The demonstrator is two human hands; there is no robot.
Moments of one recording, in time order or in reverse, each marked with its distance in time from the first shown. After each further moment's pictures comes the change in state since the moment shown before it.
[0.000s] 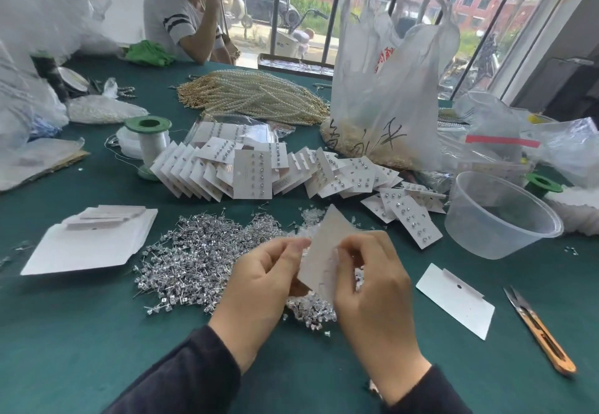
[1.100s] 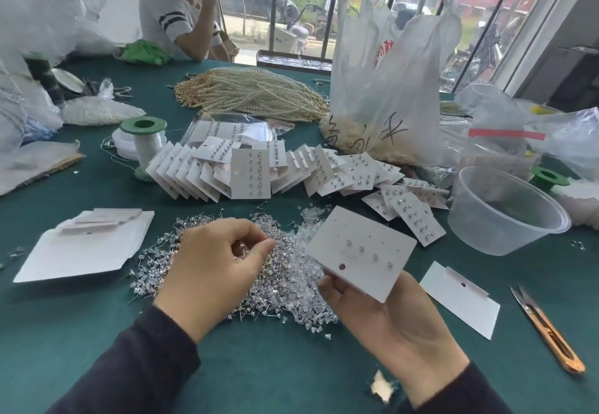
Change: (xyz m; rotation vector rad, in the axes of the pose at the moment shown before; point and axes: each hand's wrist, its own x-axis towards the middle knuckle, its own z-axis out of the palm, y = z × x) left_hand 0.017 0.017 -0.041 0.830 0.163 0.346; right_hand 0.011 0.001 -0.020 1.666 -0.356 1.065
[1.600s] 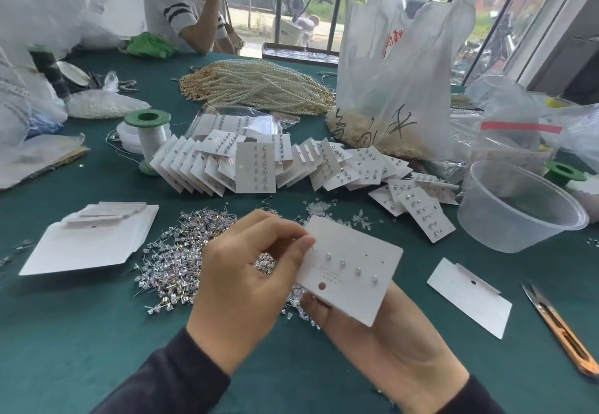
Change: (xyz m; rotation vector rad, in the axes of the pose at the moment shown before) left_hand -0.016 0.028 0.013 -0.290 0.145 0.238; right_hand -0.007 0.014 0.015 -0.164 -0.215 0.063
